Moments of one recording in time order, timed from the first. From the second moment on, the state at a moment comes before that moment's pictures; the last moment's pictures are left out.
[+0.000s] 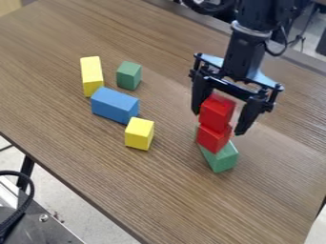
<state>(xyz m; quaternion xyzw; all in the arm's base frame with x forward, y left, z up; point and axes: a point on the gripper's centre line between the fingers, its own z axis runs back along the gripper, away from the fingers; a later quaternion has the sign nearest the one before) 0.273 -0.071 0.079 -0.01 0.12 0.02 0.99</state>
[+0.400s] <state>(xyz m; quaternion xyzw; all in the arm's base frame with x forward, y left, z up) 0.273 -0.067 0.120 -0.03 0.06 0.03 1.00</state>
